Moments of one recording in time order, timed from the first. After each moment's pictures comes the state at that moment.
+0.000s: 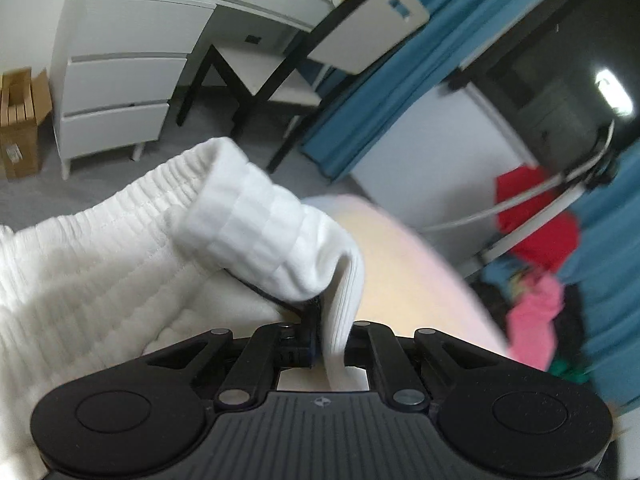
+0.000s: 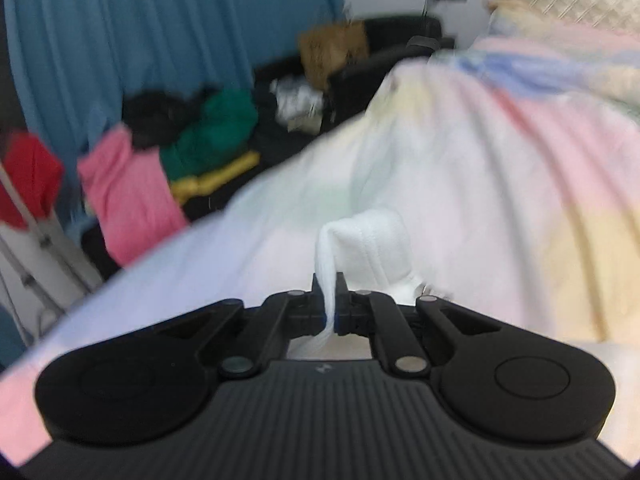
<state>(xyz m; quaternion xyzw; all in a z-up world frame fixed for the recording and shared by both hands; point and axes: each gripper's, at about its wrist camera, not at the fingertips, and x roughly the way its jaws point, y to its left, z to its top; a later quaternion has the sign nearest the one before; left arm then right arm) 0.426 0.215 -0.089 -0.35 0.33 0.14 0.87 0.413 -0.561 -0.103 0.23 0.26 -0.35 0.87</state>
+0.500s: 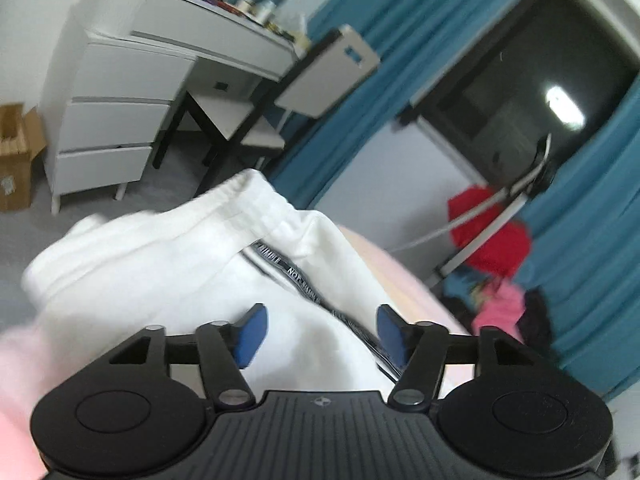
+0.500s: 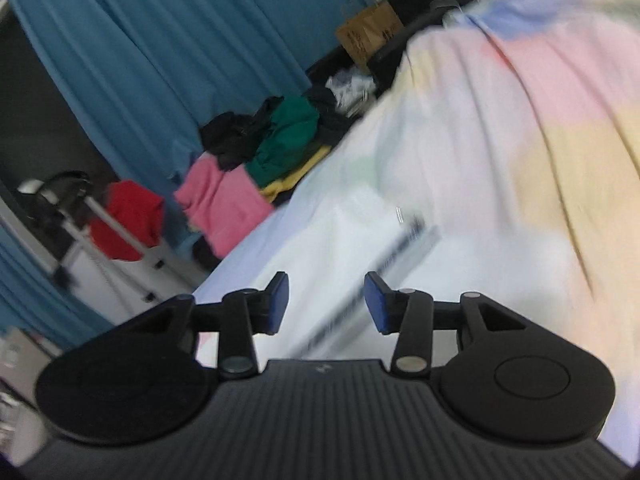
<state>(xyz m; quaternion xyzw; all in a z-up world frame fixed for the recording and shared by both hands) 0.276 0.198 -0.065 -0.37 0.22 0.10 0.90 0.259 -0.537 -0.078 0.39 0.18 -0.21 0.88</state>
